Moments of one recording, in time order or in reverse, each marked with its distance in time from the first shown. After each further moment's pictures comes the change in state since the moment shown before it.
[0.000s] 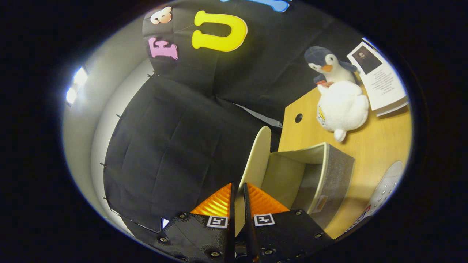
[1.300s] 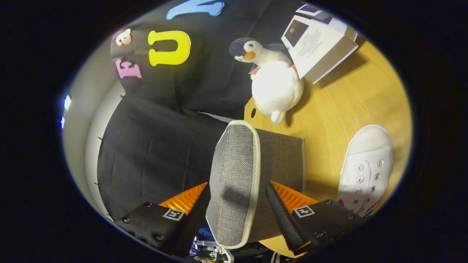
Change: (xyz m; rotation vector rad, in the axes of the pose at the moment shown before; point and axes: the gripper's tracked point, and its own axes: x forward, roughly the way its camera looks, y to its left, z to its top) arm -0.030 -0.154 -0.048 0.223 -0.077 -0.133
